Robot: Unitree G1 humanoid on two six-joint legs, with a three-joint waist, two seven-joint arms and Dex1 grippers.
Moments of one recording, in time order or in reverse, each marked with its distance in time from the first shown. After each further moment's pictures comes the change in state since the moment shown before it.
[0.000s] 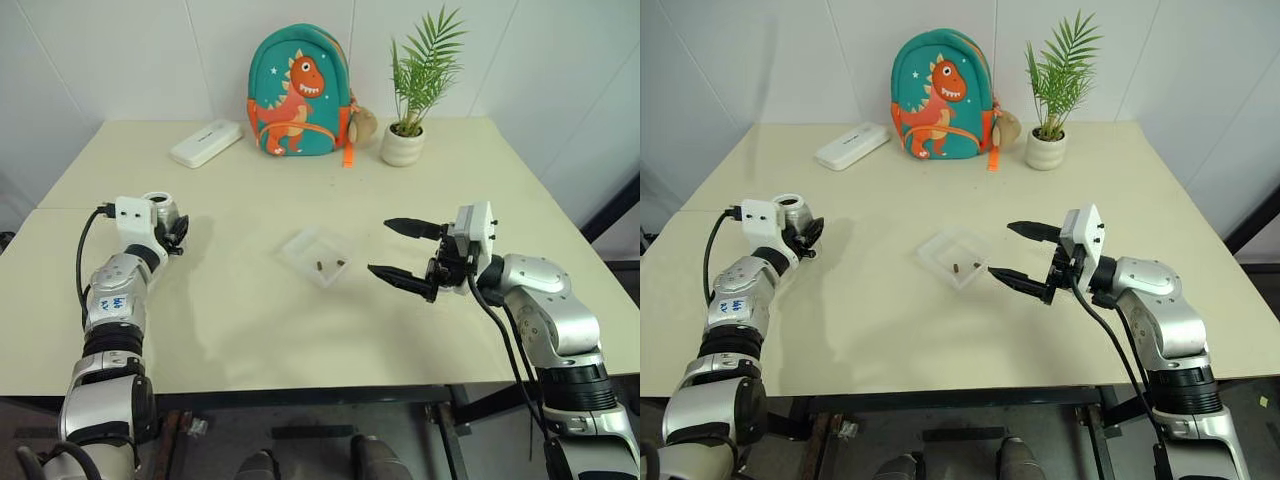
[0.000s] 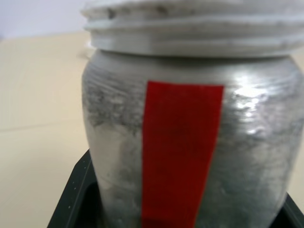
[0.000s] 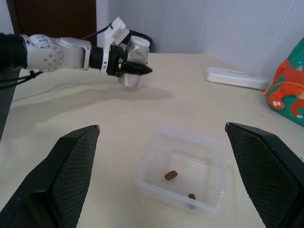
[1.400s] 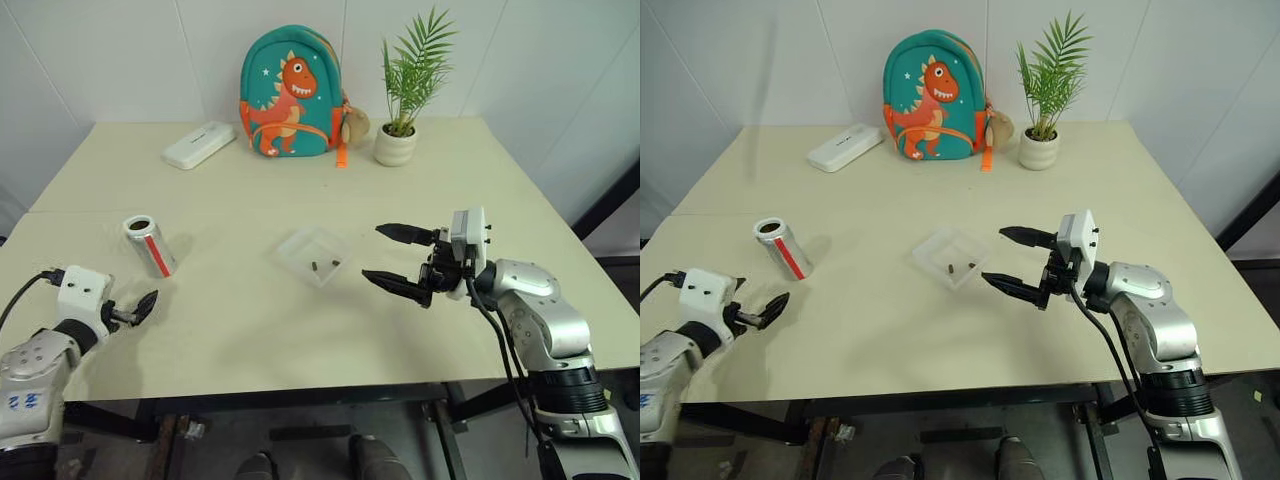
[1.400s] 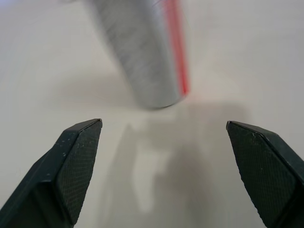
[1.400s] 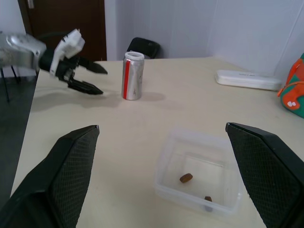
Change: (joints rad) left arm 0.745 0.258 0.099 -0.790 -0.081 0.263 -0.241; right arm 0.001 -0.012 -0.002 -0.003 0.058 0.063 0.036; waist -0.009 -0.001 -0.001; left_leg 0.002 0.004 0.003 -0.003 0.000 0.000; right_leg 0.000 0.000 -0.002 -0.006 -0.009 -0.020
